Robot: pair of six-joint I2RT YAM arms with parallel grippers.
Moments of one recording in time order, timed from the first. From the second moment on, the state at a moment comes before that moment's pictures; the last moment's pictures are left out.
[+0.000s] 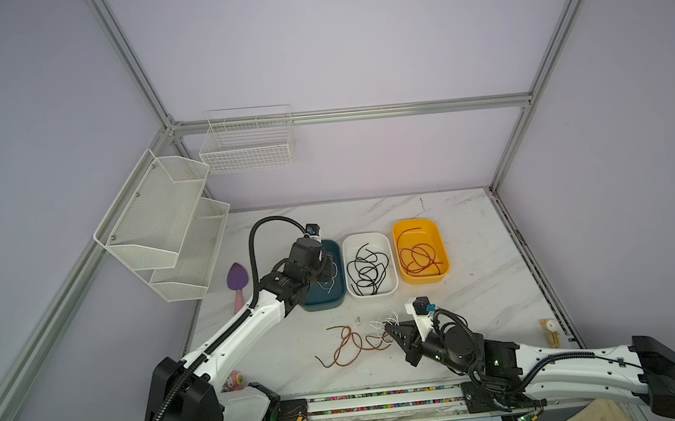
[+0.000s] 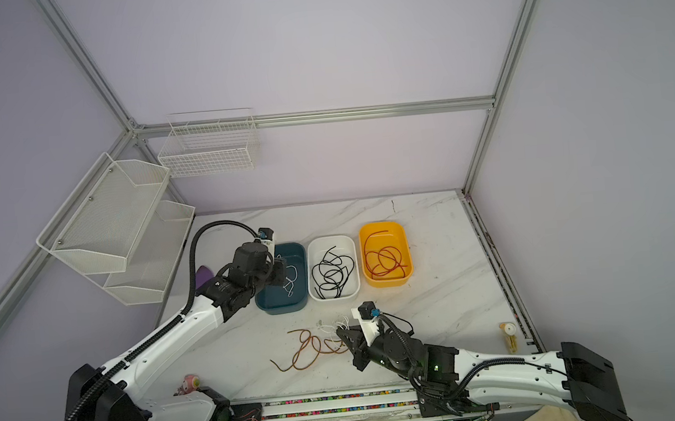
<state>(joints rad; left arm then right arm) -0.50 1.30 1.00 -0.39 -0.20 -0.28 1.28 0.80 0.26 0.34 0.27 0.50</state>
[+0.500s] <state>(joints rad) -0.42 1.59 1.00 -0.51 -0.06 -0.35 1.28 0.80 0.26 0.35 0.27 0.49</state>
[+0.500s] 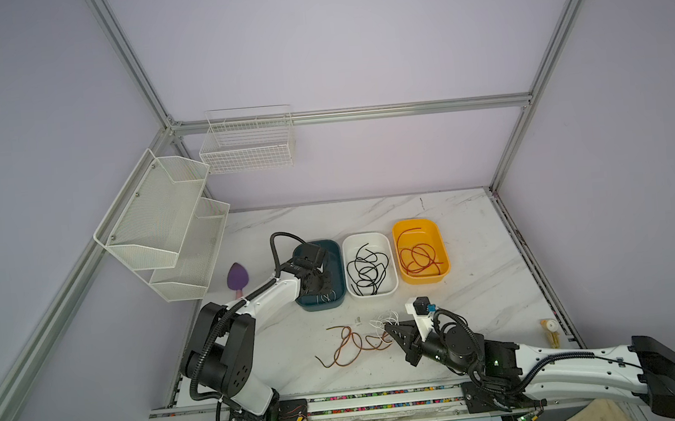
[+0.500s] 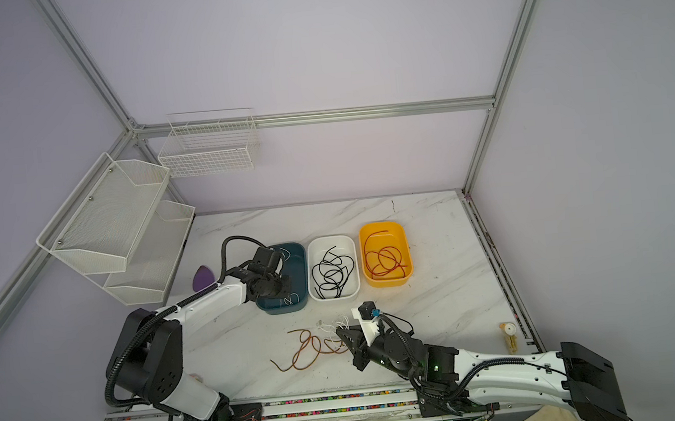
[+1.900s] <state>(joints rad) -0.55 0.92 0.68 -0.19 0.36 -0.70 1.28 0.76 0.24 0.35 0.29 0.49</state>
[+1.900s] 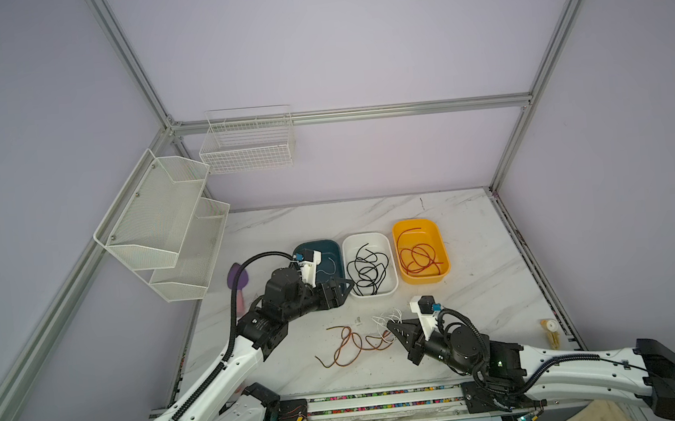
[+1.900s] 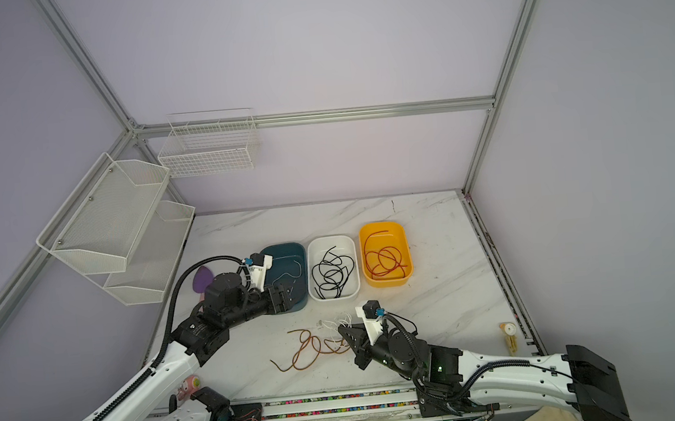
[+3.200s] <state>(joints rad) -0.82 0.99 0.56 0.03 0.38 -1.02 1.28 0.80 0.24 0.35 0.34 0.49</state>
